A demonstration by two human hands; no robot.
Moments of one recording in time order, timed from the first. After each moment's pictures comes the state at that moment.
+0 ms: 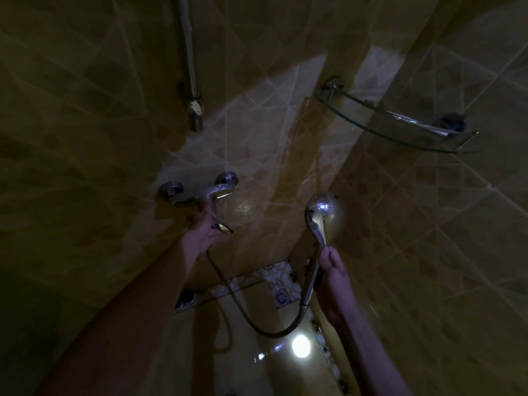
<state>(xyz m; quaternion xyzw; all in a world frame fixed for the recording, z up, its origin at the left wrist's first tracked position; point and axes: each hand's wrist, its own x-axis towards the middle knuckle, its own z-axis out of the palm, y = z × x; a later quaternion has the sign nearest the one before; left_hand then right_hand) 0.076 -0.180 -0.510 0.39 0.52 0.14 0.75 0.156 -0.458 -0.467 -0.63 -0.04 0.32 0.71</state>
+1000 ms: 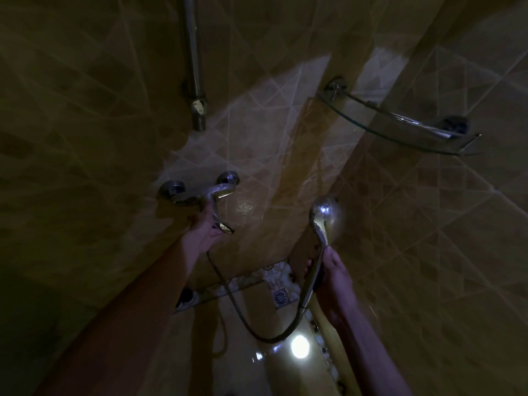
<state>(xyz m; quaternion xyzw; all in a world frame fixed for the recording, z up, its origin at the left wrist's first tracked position) 0.075 -0.179 -0.514 0.37 0.50 0.16 0.76 0.159 -0.456 -0.470 -0.59 0.01 0.34 0.73</state>
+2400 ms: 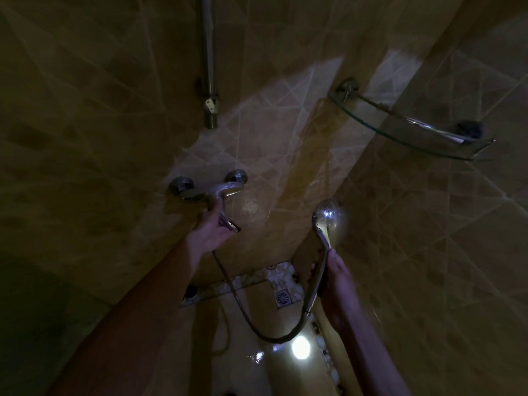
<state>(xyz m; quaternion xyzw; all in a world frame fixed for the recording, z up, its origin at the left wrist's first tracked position) 0.064 -0.171 -0.523 0.33 0.44 0.13 0.83 0.152 -0.457 -0.471 -0.64 -0.01 0.34 0.69</state>
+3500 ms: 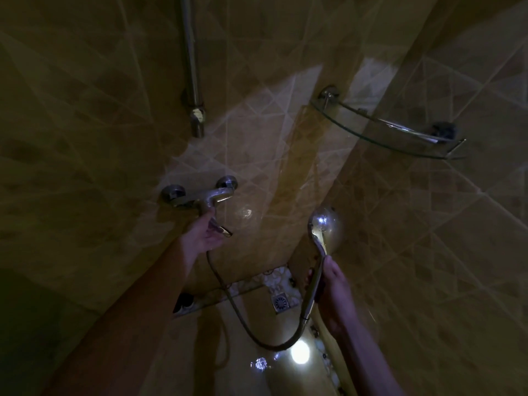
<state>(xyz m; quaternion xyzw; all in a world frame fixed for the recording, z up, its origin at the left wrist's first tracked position) 0.063 -0.179 -0.507 0.34 0.51 0.11 0.78 0.152 -0.477 -0.468 -0.63 -0.01 0.33 0.70</state>
